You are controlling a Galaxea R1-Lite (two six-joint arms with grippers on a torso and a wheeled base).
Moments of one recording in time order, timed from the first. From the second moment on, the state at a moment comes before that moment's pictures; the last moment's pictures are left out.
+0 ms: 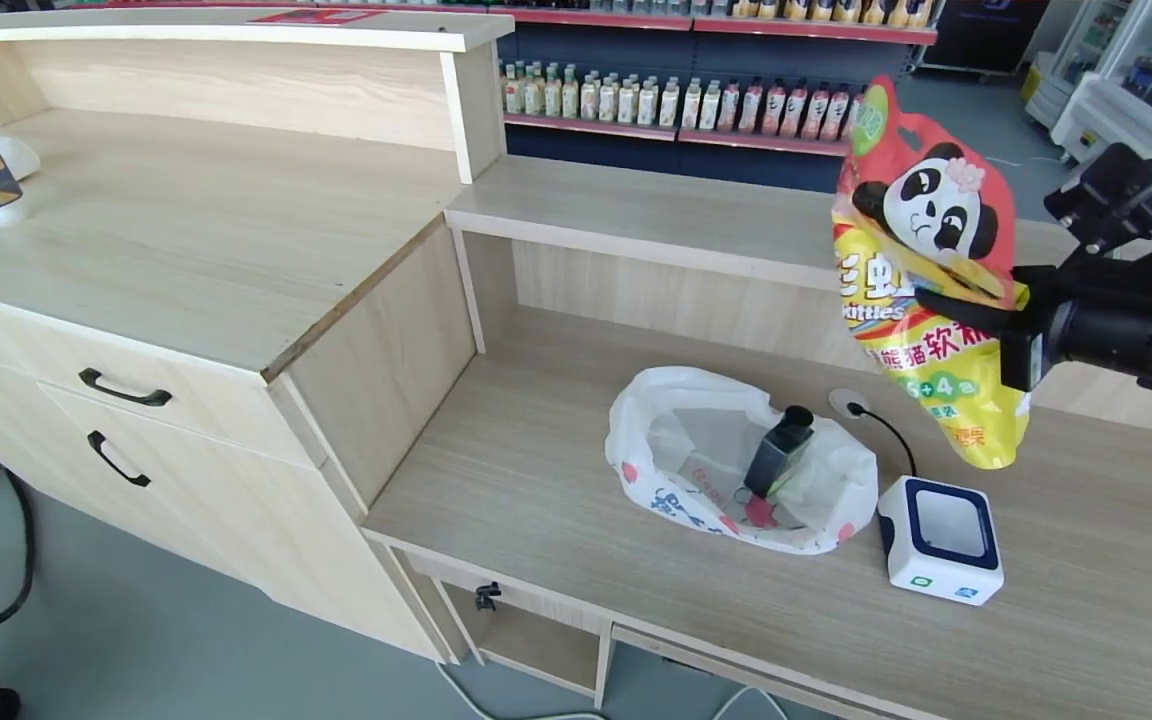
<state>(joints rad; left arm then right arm) 0.00 0.00 0.00 0.00 -0.02 0.00 0.09 1.47 -0.93 -0.43 0.37 -0.58</state>
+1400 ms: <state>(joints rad) 0.00 0.00 0.00 0.00 -0.02 0.00 0.09 2.06 -1.00 -0.96 0.99 -0.34</state>
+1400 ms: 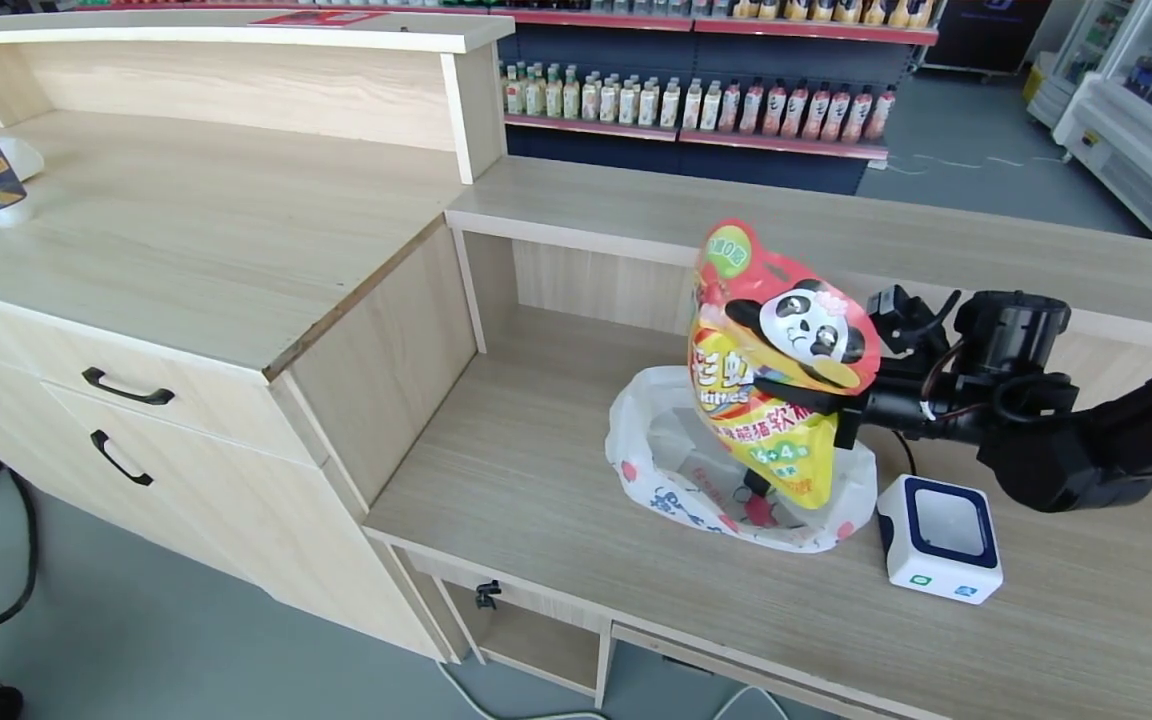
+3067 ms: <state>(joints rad) 0.00 0.00 0.00 0.00 -0.02 0.00 0.15 2.34 -1.16 -1.09 0.99 -0.35</state>
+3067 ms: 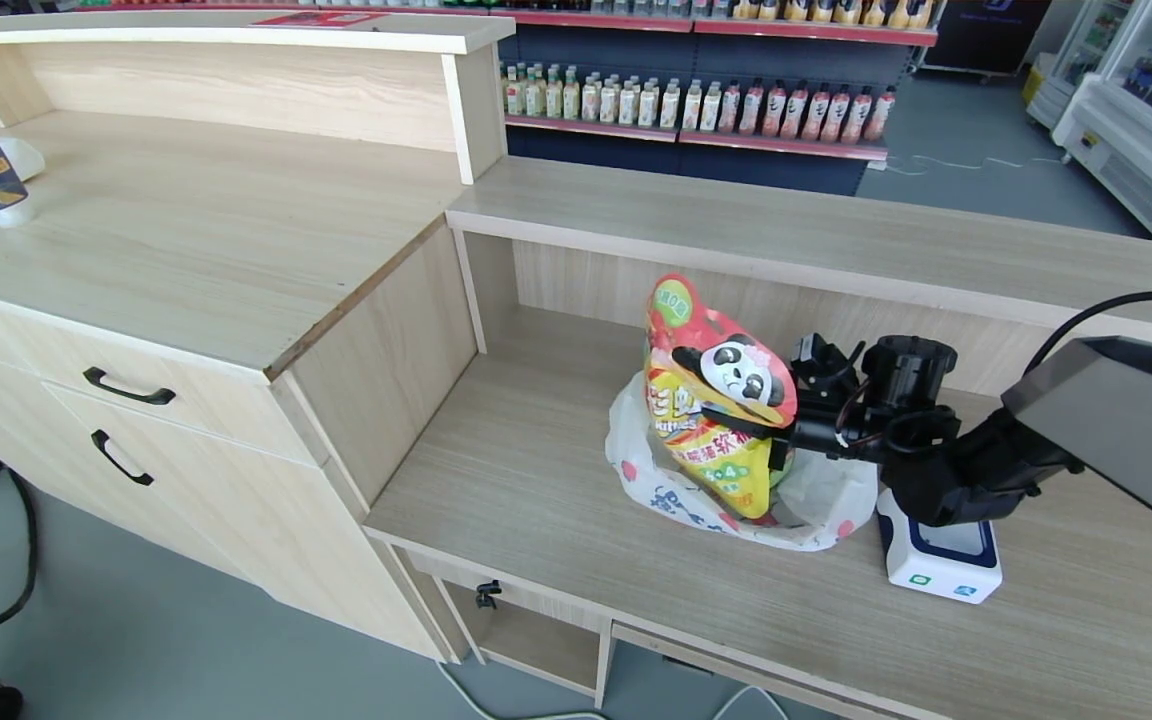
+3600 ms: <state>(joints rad) 0.00 0.00 0.00 0.00 -0.02 0.00 0.14 2.33 -1.13 -1.08 0.99 -0.35</state>
